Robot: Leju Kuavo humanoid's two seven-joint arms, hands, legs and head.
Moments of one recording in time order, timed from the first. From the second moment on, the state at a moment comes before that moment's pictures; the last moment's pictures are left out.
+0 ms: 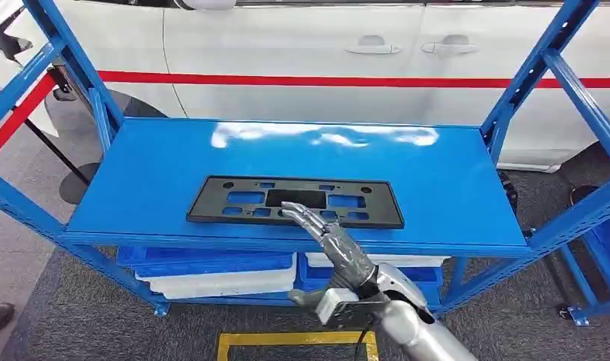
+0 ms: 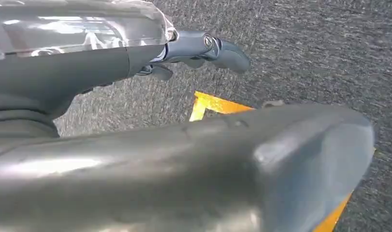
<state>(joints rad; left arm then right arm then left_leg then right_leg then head) -0.04 0.01 0.30 -0.21 0.14 0.14 -0.27 -0.27 -0.14 0.60 -1.49 0.60 -0.18 -0.46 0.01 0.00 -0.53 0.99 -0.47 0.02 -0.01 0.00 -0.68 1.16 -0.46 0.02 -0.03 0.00</state>
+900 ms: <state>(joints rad) -0.04 0.00 0.30 -0.21 0.08 0.14 -0.29 -0.57 0.15 0.86 -0.87 1.24 -0.62 -0.15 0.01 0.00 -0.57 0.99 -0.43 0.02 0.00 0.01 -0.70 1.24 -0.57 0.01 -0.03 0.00</state>
